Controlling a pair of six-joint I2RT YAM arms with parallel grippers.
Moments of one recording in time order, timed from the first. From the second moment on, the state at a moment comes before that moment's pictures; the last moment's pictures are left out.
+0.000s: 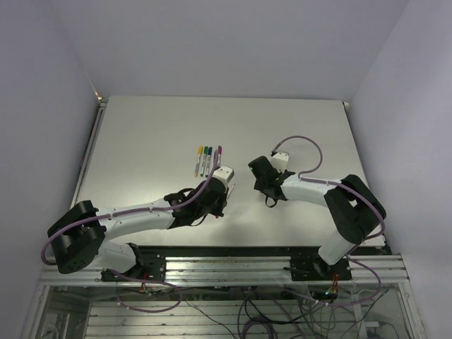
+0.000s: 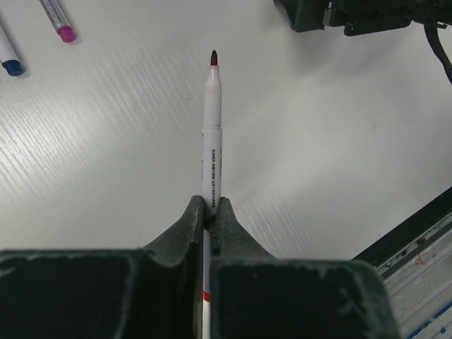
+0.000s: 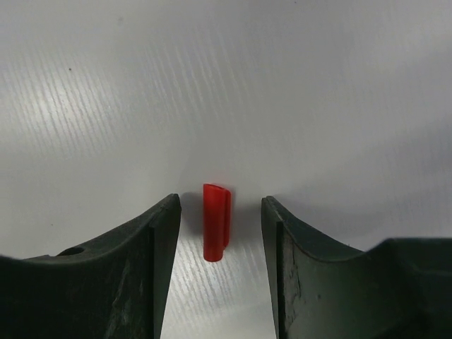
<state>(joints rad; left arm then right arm) -1.04 1.33 0.70 -0.05 -0.26 -0.47 0.66 1.64 0.80 -0.20 0.56 0.81</state>
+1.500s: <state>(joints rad) -1.04 1.34 0.70 -0.06 -0.26 -0.48 0.65 1.60 0.80 -0.23 0.49 0.83</state>
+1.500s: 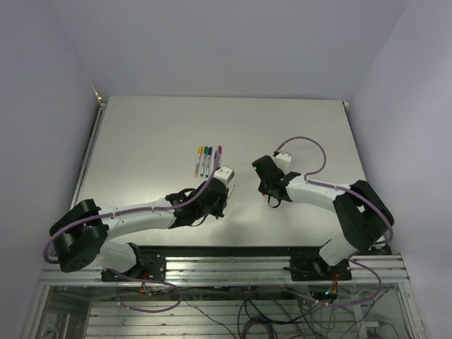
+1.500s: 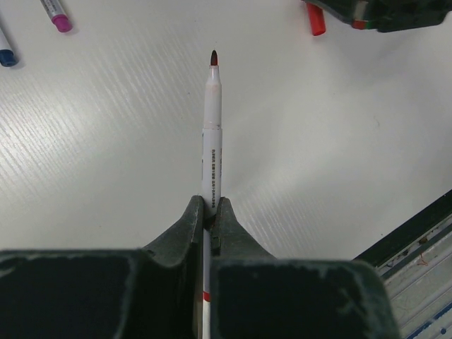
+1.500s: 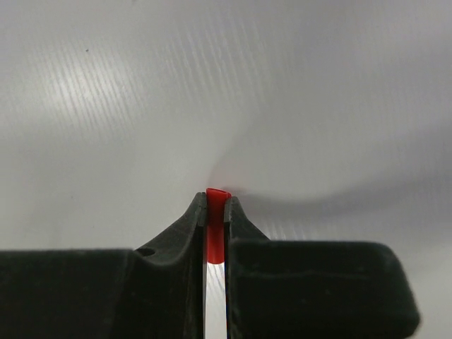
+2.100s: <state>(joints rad) -1.04 1.36 0.65 0.30 -0.11 -0.52 0.65 1.01 0.56 0.04 0.43 0.69</state>
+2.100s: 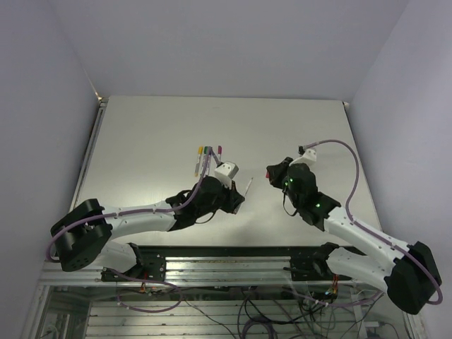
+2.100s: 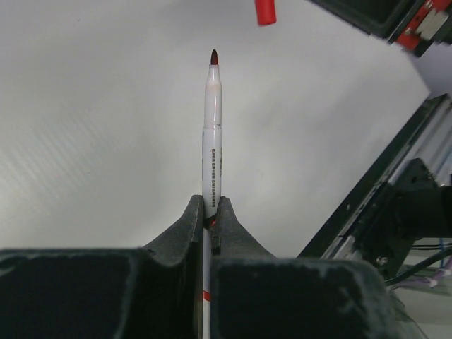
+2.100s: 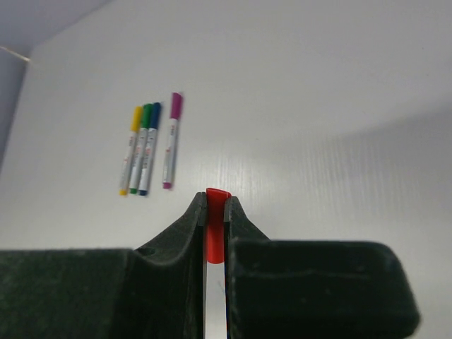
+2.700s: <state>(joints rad) -1.04 1.37 0.62 0.62 -0.01 -0.59 0.65 0.83 0.37 0.52 0.28 0.65</state>
